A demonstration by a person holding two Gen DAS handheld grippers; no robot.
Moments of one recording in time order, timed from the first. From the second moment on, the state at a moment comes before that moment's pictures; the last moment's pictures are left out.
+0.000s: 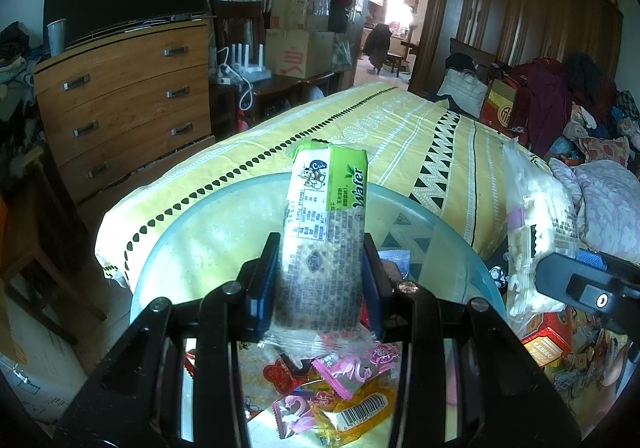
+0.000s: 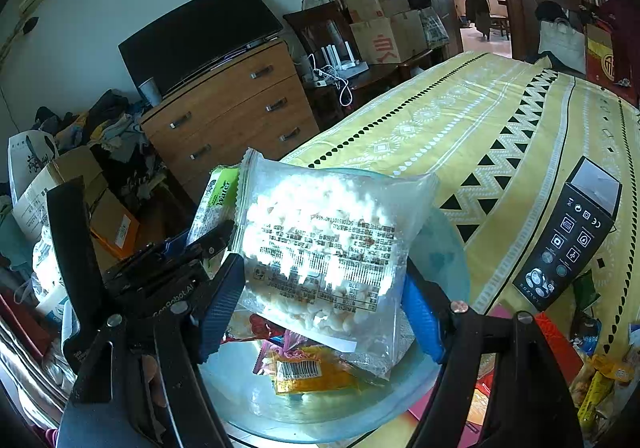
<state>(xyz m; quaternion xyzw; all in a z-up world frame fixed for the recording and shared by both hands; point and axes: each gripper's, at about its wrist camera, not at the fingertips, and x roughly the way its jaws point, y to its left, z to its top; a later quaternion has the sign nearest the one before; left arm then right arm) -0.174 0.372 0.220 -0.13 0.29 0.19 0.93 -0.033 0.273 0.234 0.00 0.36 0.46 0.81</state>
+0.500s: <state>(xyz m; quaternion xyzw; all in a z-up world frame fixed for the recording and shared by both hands) -0.175 0.372 0.218 -0.13 0.29 0.19 0.93 -0.035 0.275 0.231 0.00 0.37 0.46 0.81</state>
